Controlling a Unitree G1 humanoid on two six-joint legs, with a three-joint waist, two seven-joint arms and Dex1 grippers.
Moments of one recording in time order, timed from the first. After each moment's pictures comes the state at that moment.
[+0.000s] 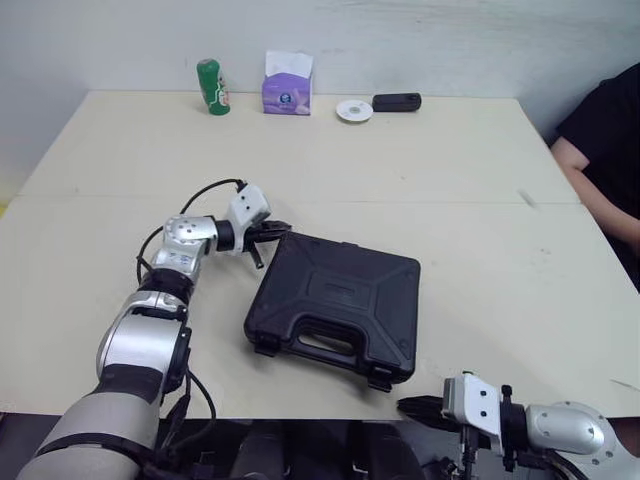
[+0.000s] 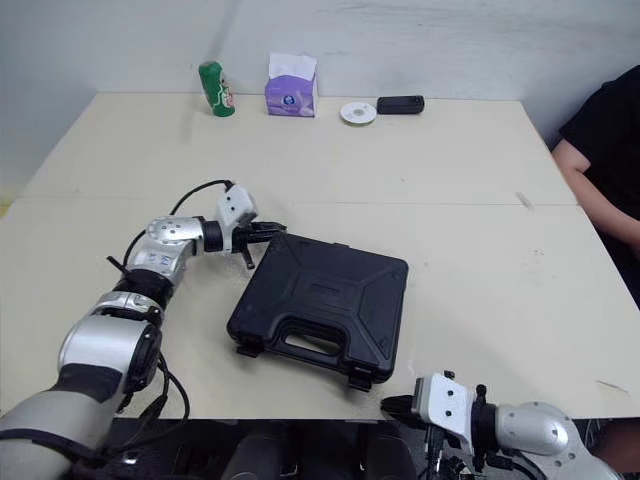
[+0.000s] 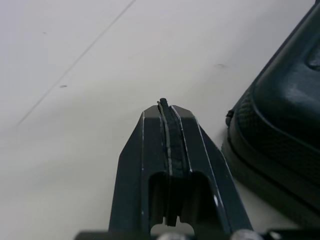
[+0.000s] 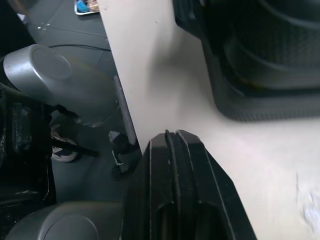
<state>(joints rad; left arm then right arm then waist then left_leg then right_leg) -1.05 0.40 -0.09 1.20 0.02 -0.27 -0.95 0.39 -0.85 0.08 -0.53 0.26 0.09 0.90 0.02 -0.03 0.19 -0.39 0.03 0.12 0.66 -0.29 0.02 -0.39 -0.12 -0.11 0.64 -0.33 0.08</state>
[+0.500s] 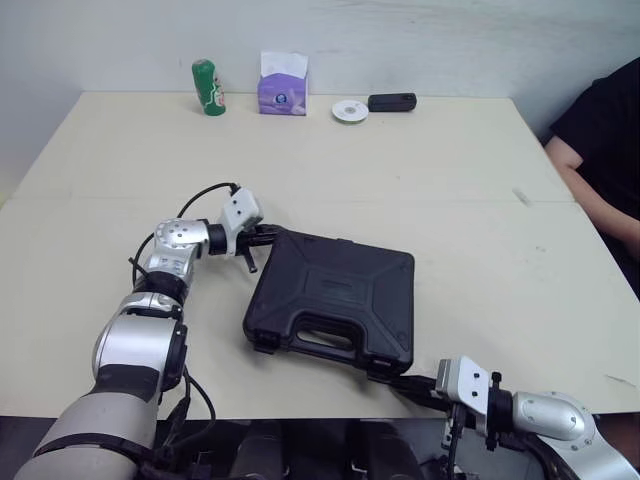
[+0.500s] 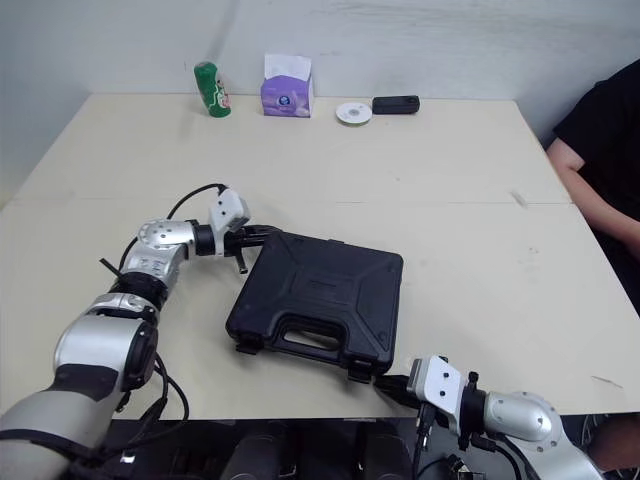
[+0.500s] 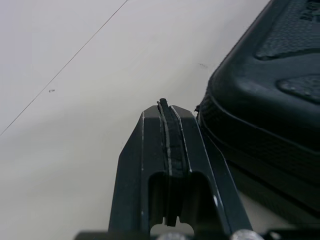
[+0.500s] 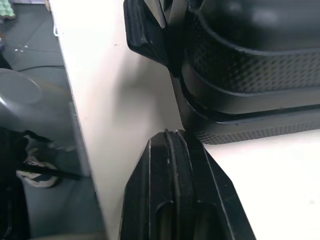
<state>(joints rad) -1.01 0.45 -0.02 1.21 0.00 -0.36 -1.06 0.30 -0.73 0.08 -0.42 0.24 0.04 0.89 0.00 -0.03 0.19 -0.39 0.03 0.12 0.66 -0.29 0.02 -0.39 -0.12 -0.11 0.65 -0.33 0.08</state>
